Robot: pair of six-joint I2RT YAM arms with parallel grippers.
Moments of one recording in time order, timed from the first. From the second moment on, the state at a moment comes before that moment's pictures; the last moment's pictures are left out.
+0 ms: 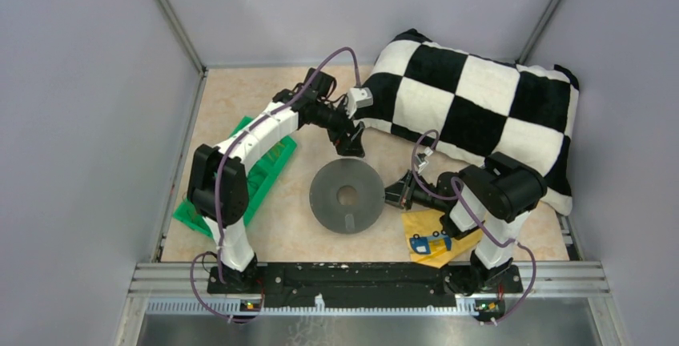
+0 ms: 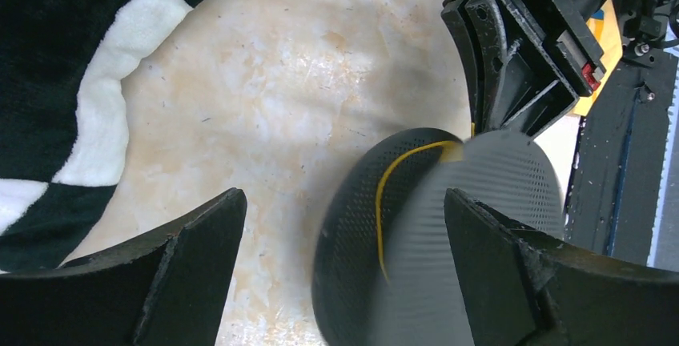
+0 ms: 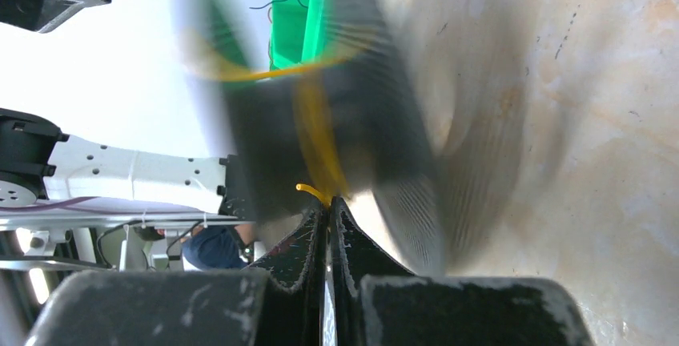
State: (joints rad) left arm -0.50 1.81 1.54 -0.65 0.76 0.44; right arm 0.49 1.81 0.17 1.50 -0.66 1.26
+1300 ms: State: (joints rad) left arm -0.51 1.33 1.13 -0.59 0.09 -0.33; right arm 0.49 1.90 0.27 1.50 -0.67 1.25
